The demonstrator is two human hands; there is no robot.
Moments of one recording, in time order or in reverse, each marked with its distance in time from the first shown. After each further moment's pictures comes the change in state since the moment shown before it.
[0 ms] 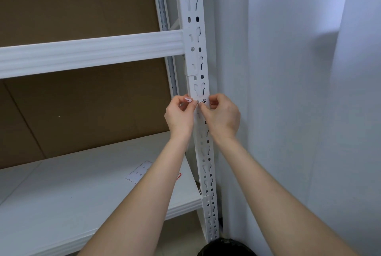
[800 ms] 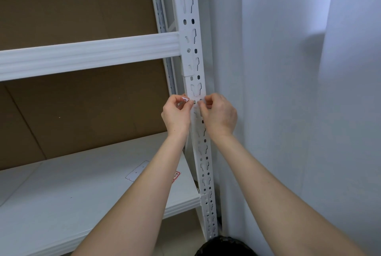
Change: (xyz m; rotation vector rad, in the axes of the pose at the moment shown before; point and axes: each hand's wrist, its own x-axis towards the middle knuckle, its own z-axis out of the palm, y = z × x) left_hand -0.001 0.005 0.000 0.041 0.037 0.038; right_hand 0.000 0.000 -0.005 -0.132 -0.029 -0.103
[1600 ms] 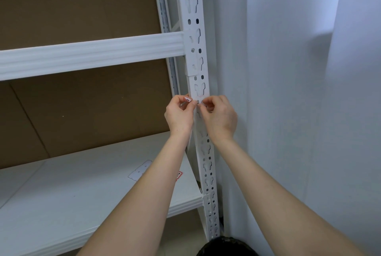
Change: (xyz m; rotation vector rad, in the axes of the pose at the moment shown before) left_hand 0.006 -0.006 -0.001 -0.013 -0.025 -0.010; right_hand -0.007 0.000 0.008 0.106 0.036 -0.036
